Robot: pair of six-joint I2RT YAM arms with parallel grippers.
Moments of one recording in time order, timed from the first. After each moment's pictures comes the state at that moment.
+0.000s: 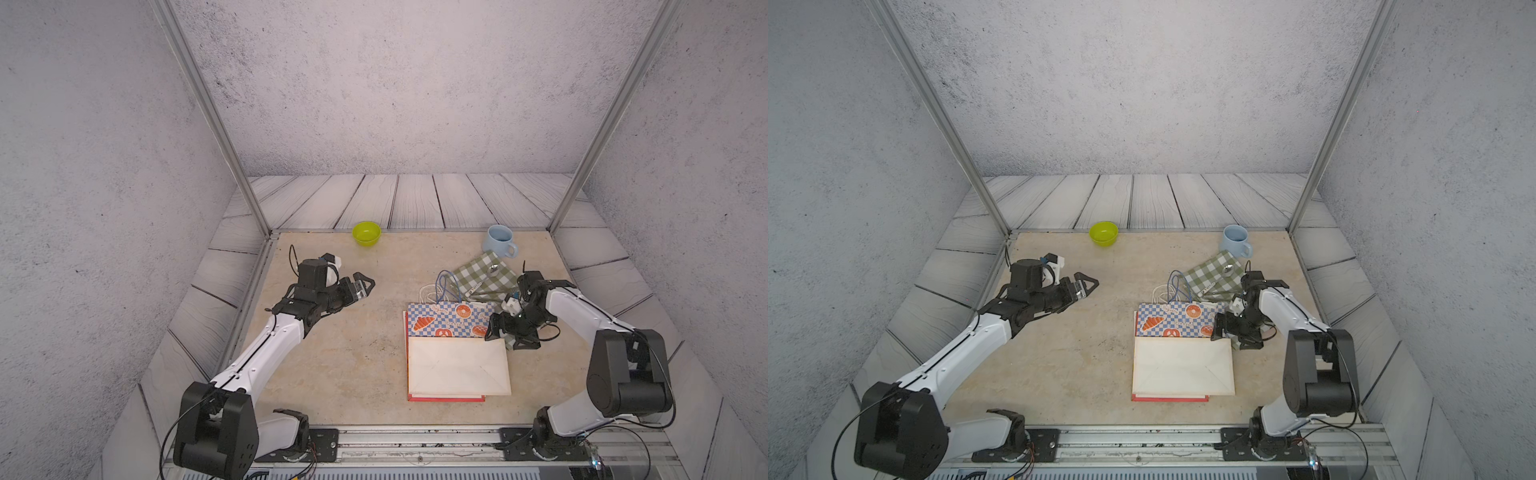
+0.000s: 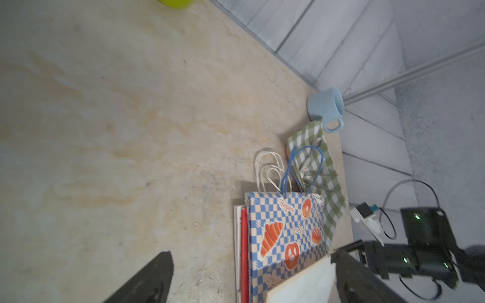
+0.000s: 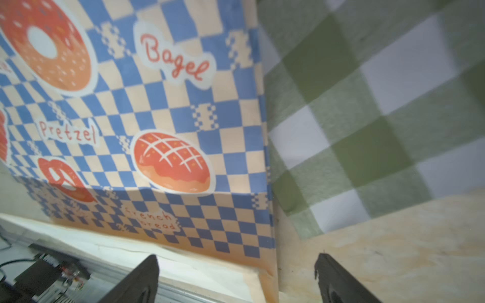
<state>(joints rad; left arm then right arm) -0.23 1.26 0.85 -0.24 0.39 -0.68 0.04 1.50 0.99 -1.04 -0.31 0.17</state>
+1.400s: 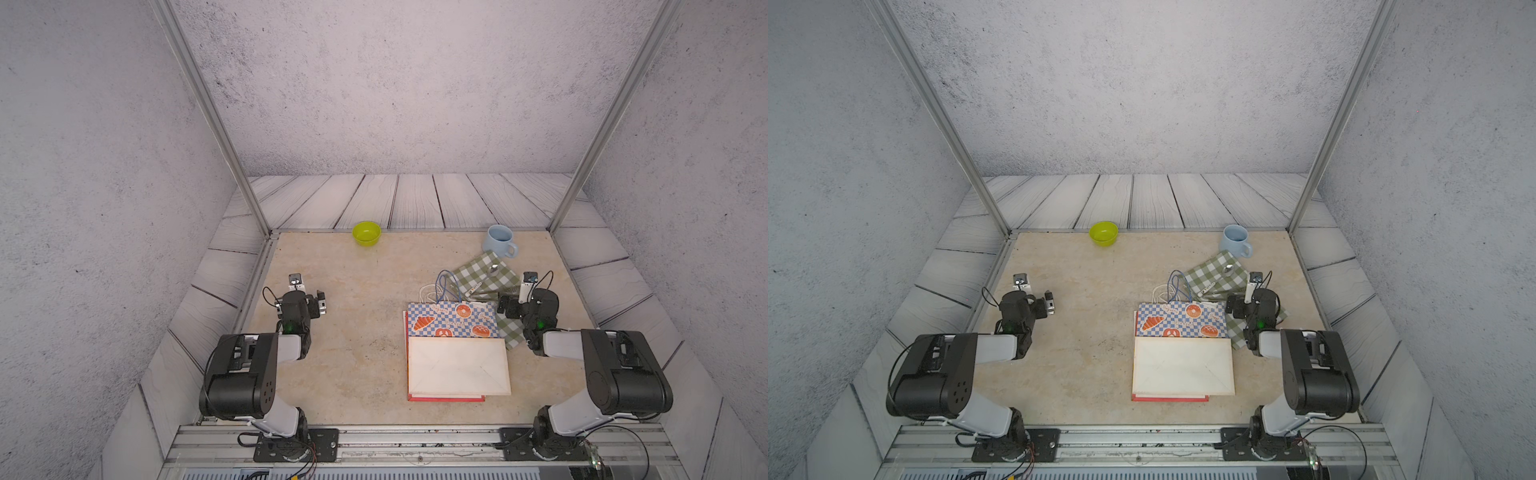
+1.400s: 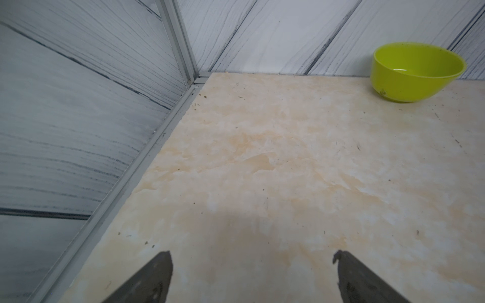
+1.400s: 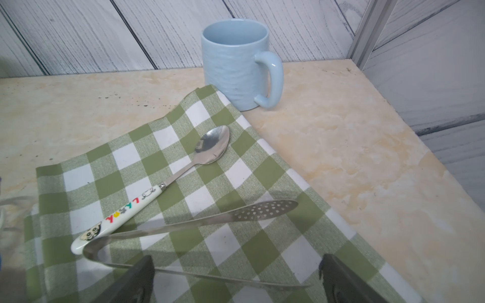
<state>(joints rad) 0.00 1.54 0.44 0.68 -0.20 -0.03 -0.03 1.54 0.46 0.62 -0.02 0.01</state>
